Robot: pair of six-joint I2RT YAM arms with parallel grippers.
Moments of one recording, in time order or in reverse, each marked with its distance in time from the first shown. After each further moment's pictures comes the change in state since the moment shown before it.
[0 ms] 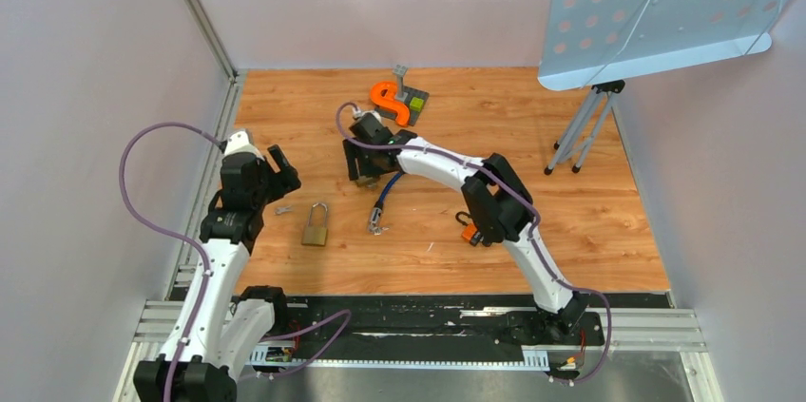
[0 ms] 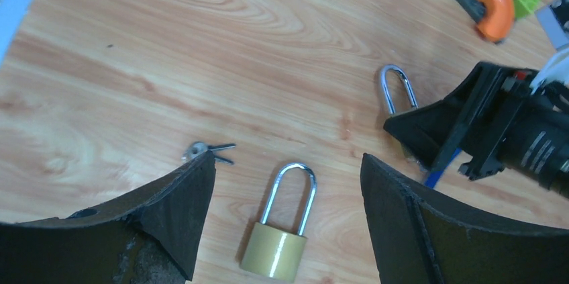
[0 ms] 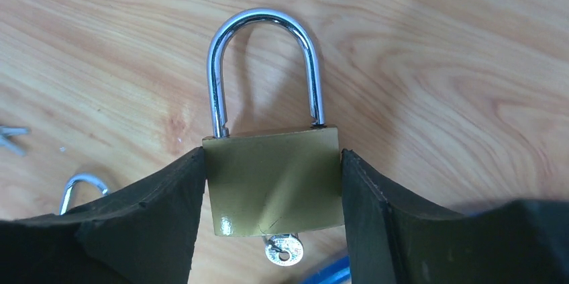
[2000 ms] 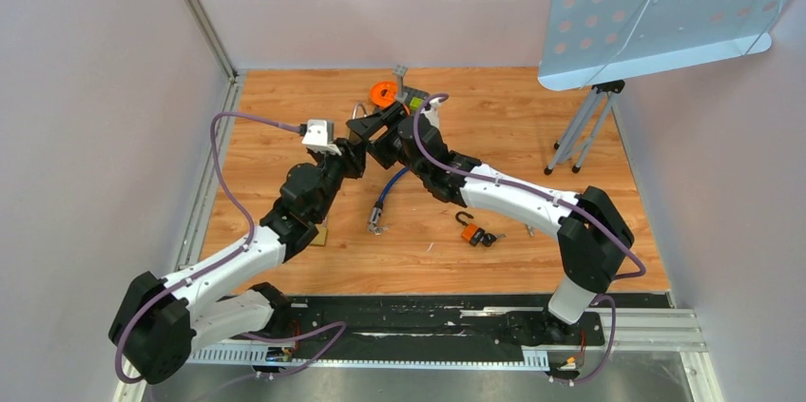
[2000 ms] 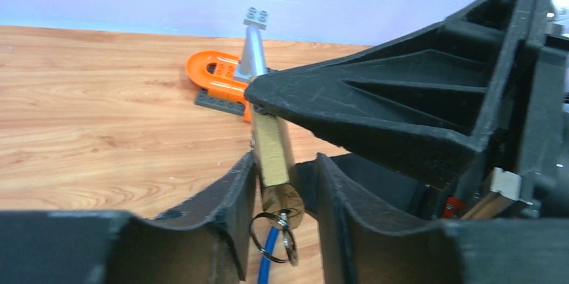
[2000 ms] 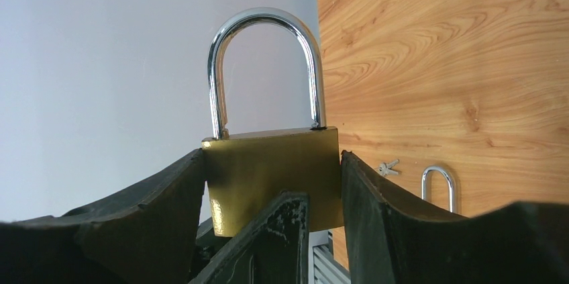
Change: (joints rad) left arm -0.636 0.224 -0.135 0.967 -0.180 0.148; right arm 0.042 -0.688 -0.692 0.644 0.100 0.952
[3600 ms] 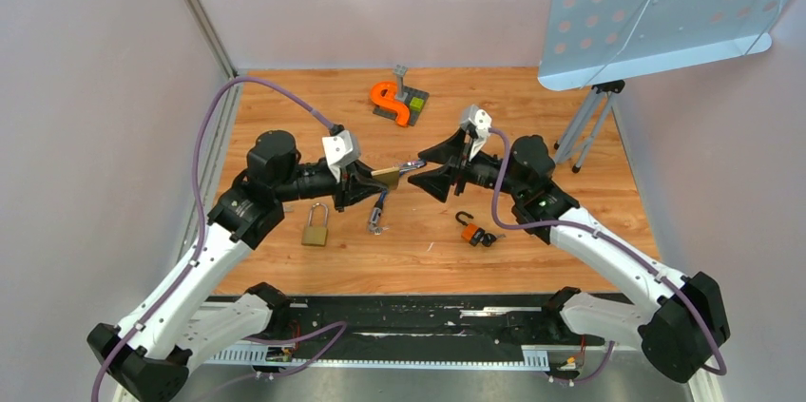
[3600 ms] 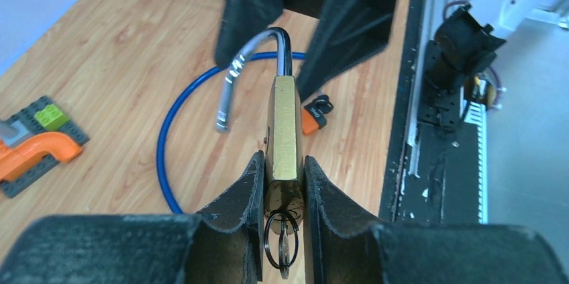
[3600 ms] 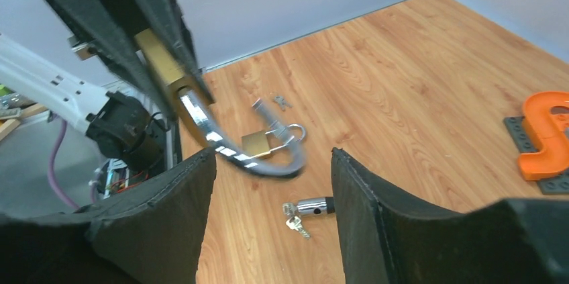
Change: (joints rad) left arm 0.098 -0.132 0.411 -0.824 1.022 0.408; right arm -0.267 -0.577 -0.482 0.195 -0.861 -1.188
